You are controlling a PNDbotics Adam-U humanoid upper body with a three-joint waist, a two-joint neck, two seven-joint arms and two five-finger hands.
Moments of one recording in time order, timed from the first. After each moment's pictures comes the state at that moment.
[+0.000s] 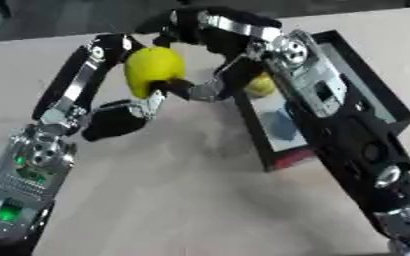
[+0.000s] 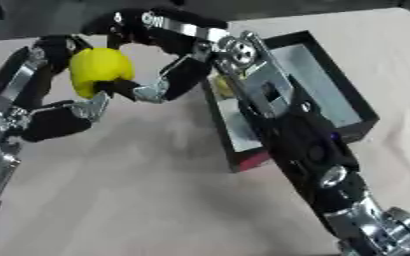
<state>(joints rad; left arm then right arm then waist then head) -0.71 0.21 -0.35 -1.74 -0.27 0.10 -0.10 -0.96 -0.30 0.25 -1.50 -0.07 -0.19 0.70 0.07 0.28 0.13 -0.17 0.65</state>
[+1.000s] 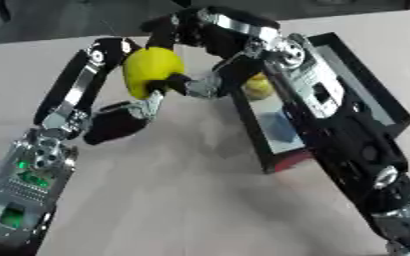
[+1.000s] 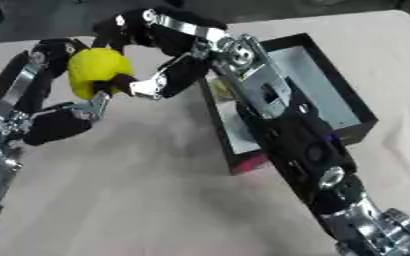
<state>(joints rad) -0.71 0.19 -0.35 -1.74 -0.29 0.09 -0.09 -0.96 -0.30 0.25 -1.49 -0.13 -0.14 0.68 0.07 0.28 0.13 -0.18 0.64</state>
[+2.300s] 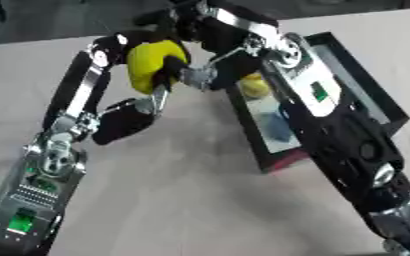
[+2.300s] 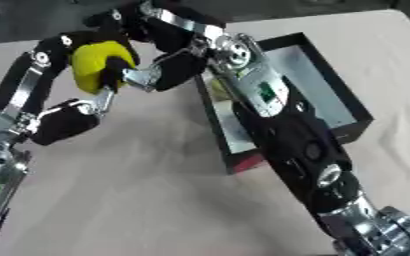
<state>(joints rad) -0.70 0.17 -0.37 -1.75 -0.38 0.19 0.00 -0.96 -0.30 0.25 -1.49 -0.18 -0.20 0.64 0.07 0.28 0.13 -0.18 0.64</state>
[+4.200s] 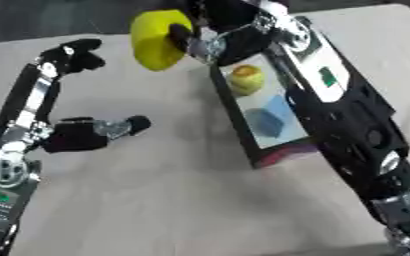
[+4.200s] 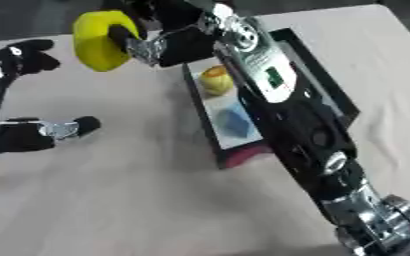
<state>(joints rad) -0.62 0.31 -0.30 -1.75 -0.35 0.21 0.03 -0.96 -0.38 0.19 -1.52 -0.25 -0.14 0.58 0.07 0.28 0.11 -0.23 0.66</state>
